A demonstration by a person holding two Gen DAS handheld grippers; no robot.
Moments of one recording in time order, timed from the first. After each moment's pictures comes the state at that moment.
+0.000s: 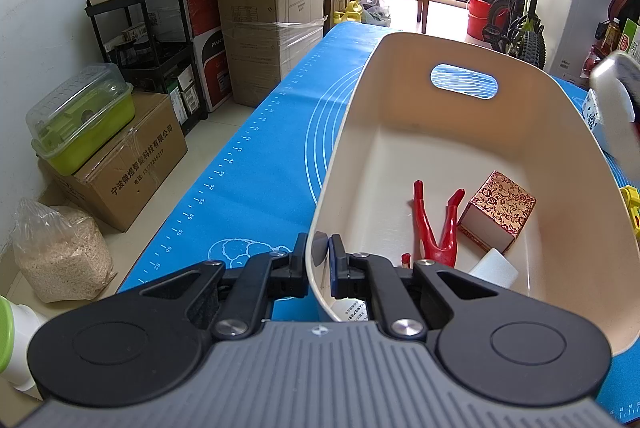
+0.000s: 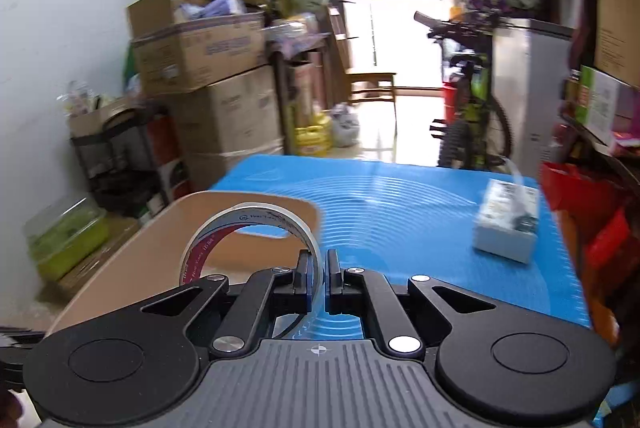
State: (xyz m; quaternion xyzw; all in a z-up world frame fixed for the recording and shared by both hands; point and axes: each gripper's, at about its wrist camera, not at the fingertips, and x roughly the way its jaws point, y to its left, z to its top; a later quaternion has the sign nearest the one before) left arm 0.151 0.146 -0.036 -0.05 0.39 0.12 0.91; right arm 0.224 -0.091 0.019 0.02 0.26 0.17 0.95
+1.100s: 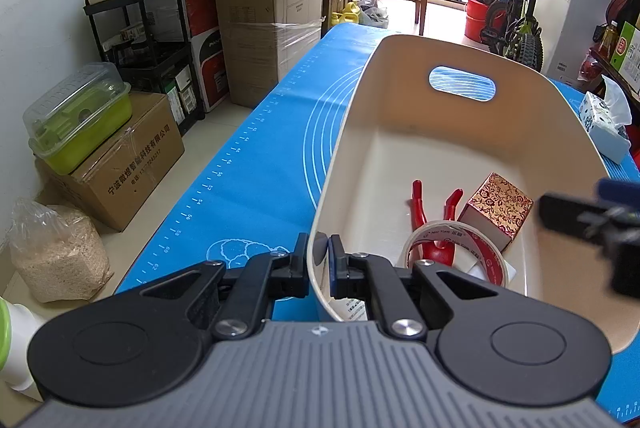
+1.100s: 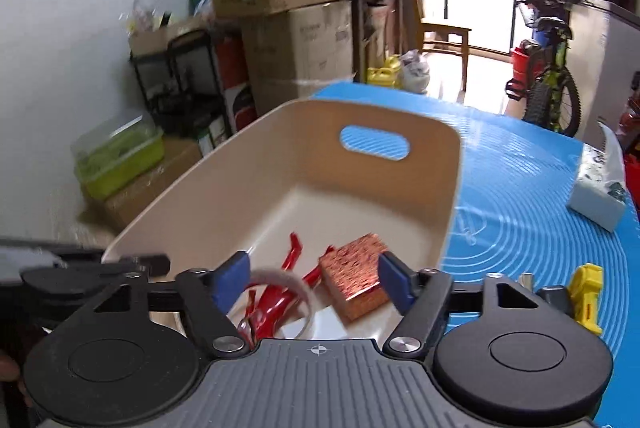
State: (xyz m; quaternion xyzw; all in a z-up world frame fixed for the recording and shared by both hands) left arm 0.150 0.145 -0.038 -0.05 0.39 0.12 0.91; right arm 0.194 -0.017 -0.009 -0.03 0.33 0.24 0.91
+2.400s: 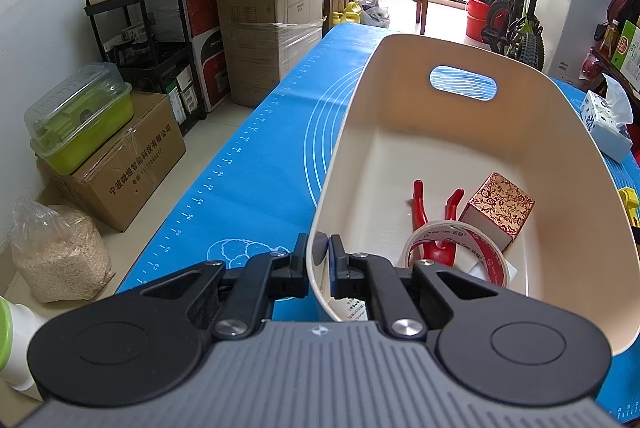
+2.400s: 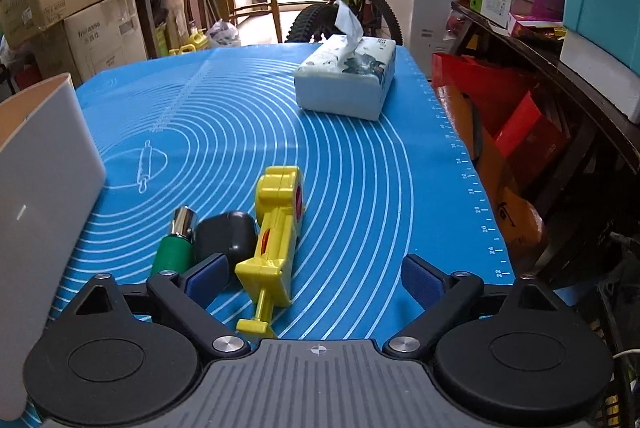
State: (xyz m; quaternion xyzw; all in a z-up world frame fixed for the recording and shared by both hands) left arm 0.150 0.146 -0.037 -0.05 0.39 0.12 0.91; right arm 0.271 -0.219 -0.108 0.03 0.38 0.00 0.92
